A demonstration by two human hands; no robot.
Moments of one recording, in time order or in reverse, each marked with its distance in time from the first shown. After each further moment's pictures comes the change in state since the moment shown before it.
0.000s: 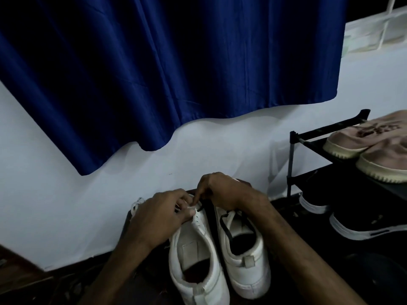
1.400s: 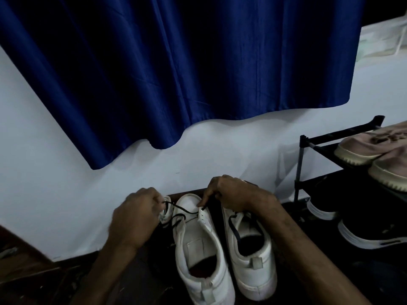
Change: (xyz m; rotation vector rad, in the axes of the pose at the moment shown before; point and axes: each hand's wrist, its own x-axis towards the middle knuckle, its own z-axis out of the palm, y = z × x) left_hand -0.011 -0.042 -0.012 0.121 0.212 -0.218; right_hand -0.004 -0.002 -0.006 -0.019 -0.099 0.061
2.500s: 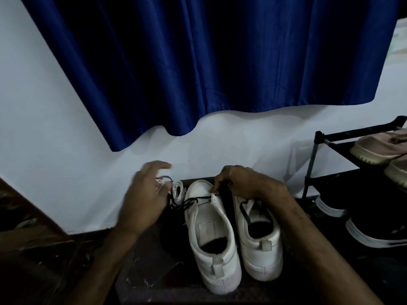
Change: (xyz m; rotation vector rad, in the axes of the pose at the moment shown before) left_hand -0.013 -0.010 -0.007 -0.366 0.121 0.057; right_hand -0.004 -0.008 -0.006 -0.050 -0.053 0.022
